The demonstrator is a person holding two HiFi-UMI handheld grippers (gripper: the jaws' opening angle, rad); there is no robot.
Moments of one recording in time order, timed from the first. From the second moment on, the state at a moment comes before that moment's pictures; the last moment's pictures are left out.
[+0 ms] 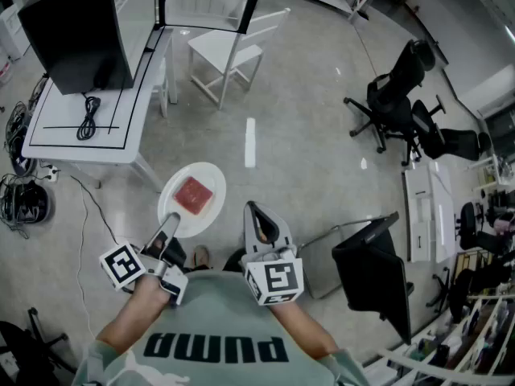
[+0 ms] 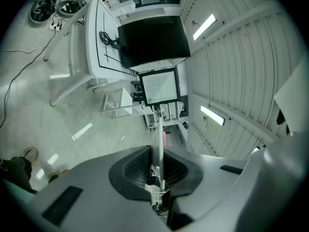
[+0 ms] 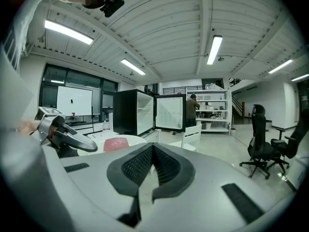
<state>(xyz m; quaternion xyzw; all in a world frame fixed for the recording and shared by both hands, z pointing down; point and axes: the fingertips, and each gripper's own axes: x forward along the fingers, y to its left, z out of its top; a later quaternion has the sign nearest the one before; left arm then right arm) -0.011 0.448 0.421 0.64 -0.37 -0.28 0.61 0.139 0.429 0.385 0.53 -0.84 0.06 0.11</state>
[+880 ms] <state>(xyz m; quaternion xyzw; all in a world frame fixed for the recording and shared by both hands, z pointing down) 0.020 0.450 0.430 0.64 -0.37 -0.25 0.62 0.177 0.431 0.392 0.55 -0.83 0.08 0.09</state>
